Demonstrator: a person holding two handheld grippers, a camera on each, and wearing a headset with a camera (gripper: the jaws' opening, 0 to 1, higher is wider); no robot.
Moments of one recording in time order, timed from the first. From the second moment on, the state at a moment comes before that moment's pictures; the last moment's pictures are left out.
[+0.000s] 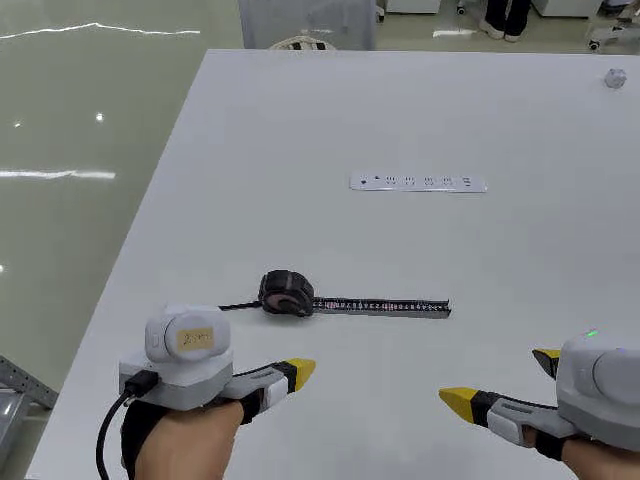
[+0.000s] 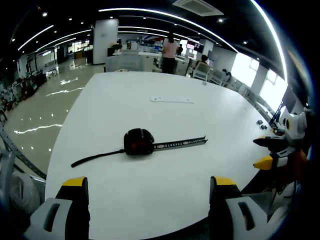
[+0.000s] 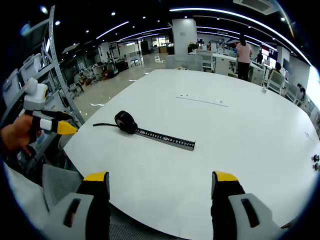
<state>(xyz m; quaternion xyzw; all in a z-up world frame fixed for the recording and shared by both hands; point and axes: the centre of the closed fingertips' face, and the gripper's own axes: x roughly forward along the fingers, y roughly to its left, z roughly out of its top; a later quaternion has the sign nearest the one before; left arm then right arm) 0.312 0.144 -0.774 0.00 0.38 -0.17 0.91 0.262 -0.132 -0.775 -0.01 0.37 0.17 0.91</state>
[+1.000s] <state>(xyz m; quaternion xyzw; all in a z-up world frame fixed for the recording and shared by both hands) 0.351 0.120 -0.814 -0.01 0.40 -0.14 0.91 0.308 -0.139 -0.822 -0.04 0.40 0.22 0.89</state>
